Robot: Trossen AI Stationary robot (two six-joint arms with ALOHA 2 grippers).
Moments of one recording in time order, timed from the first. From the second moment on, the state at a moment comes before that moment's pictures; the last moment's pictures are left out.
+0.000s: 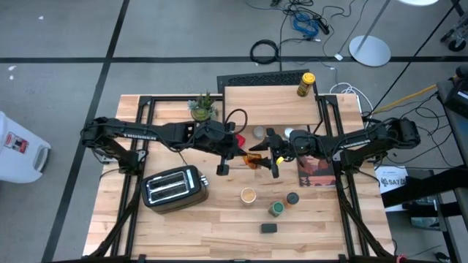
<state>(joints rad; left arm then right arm) 0.01 1.55 1.28 -0.26 0.09 0.19 -0.02 1.29 0.58 0.56 -0.08 0.19</state>
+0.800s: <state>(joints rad) 0.01 1.55 1.28 -0.26 0.08 0.20 0.00 1.29 0.72 0.28 -0.07 0.09</state>
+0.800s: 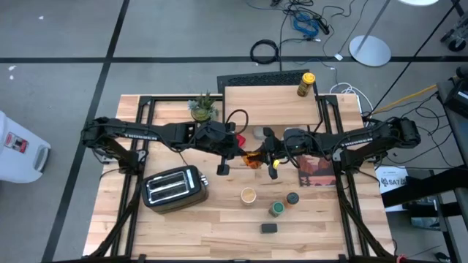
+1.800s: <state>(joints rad) 0.00 1.55 1.28 -0.26 0.04 0.20 0.00 1.29 0.72 0.29 -0.04 0.03</state>
